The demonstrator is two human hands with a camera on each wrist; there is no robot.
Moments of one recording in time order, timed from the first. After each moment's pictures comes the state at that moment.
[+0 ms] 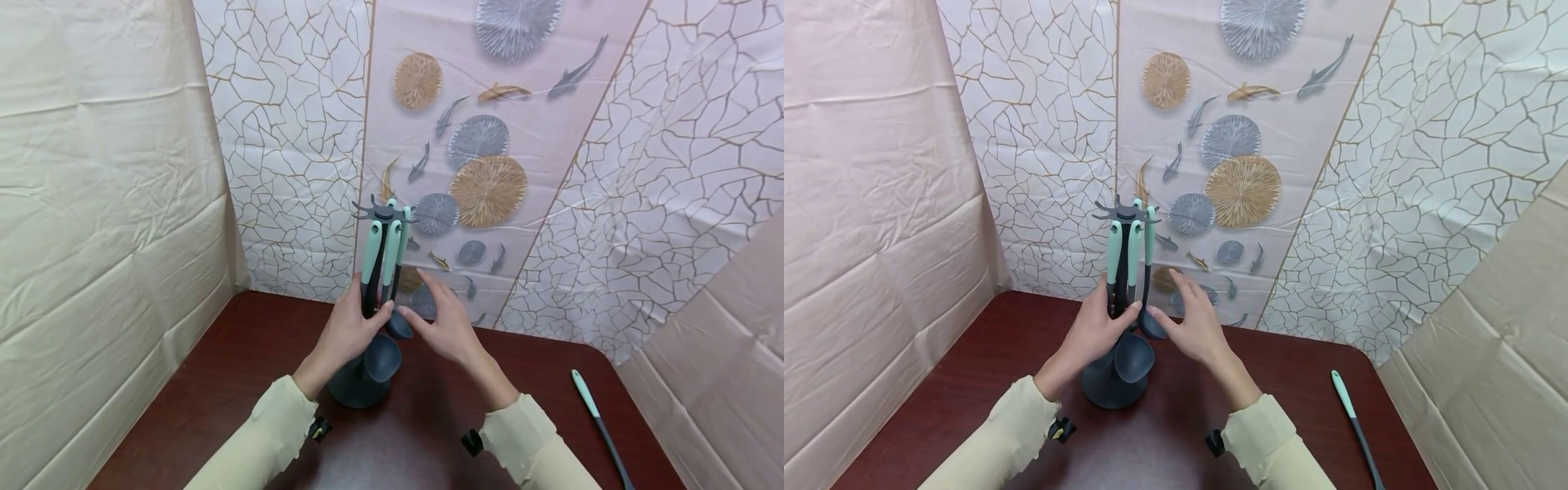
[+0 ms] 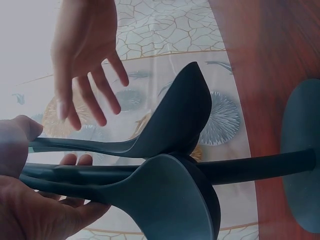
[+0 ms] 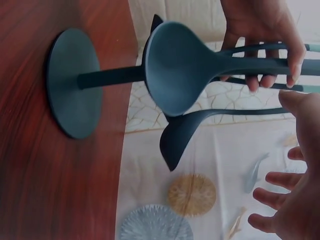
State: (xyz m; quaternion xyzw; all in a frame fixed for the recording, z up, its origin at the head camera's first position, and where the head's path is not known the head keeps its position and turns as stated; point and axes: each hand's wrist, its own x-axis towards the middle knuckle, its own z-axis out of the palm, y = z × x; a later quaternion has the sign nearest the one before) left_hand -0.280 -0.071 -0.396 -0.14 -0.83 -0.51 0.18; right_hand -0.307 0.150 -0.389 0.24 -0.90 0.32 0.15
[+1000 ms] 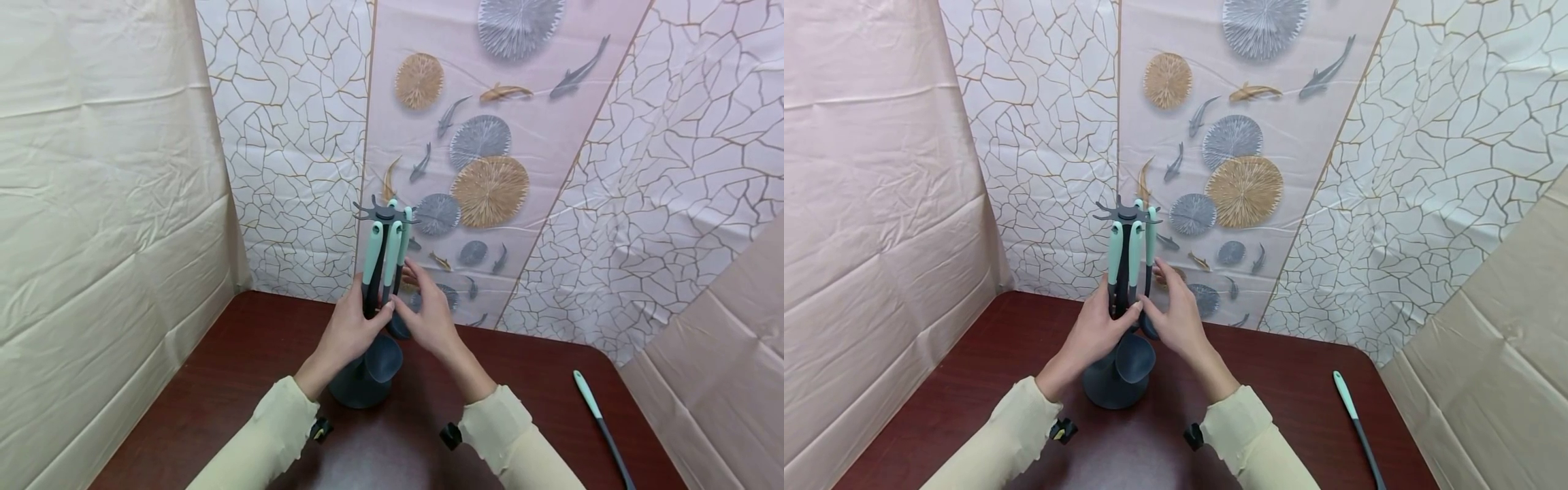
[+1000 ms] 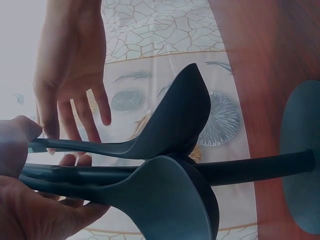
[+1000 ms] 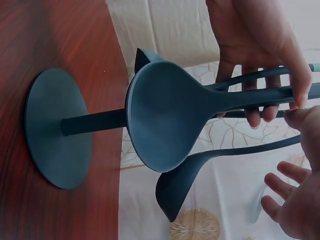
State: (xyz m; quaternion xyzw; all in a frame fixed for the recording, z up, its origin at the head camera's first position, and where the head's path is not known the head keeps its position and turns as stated) left_hand -0.279 -0.071 -0.395 -0.13 -0.83 -0.52 0.17; right_hand -0.317 0.113 -0.386 0.28 -0.84 0.43 0.18
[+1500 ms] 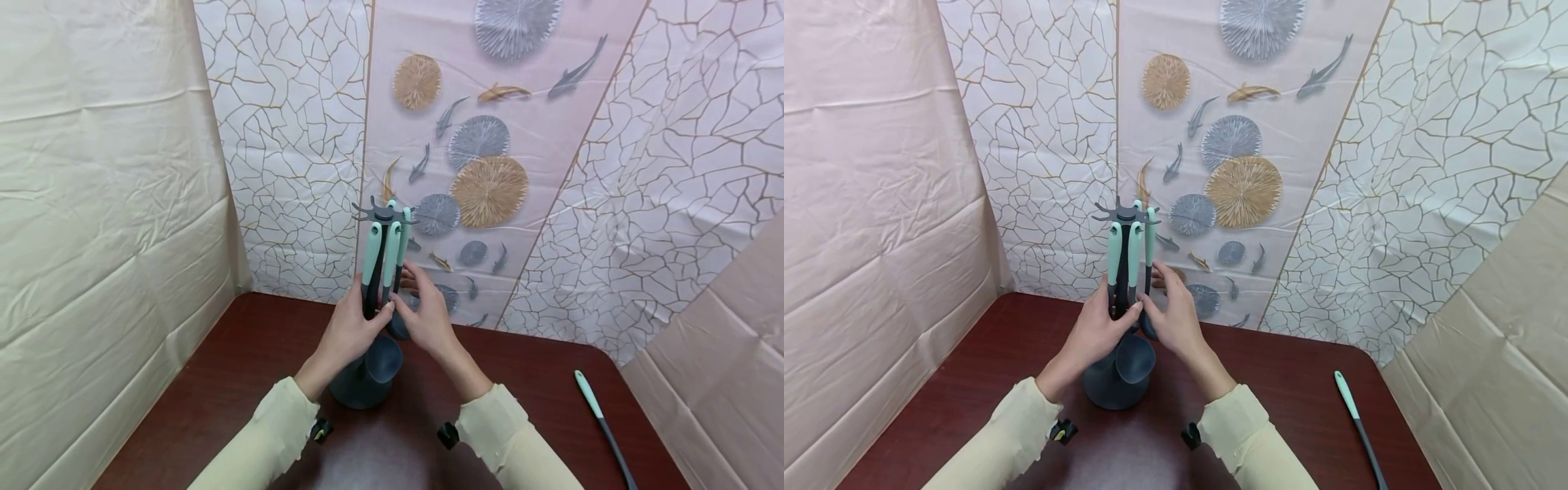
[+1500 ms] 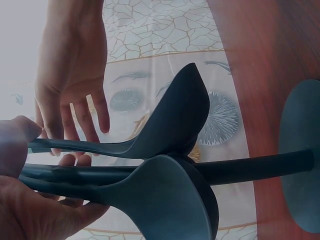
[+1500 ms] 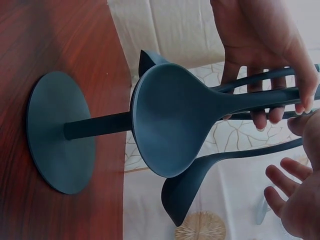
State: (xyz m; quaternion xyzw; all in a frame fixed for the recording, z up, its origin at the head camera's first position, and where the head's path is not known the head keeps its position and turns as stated) left_hand -0.278 -0.070 -0.395 -0.13 -0.83 -0.52 0.17; right_hand -0.320 0.108 -0.388 0.29 -0.82 0.45 0.20
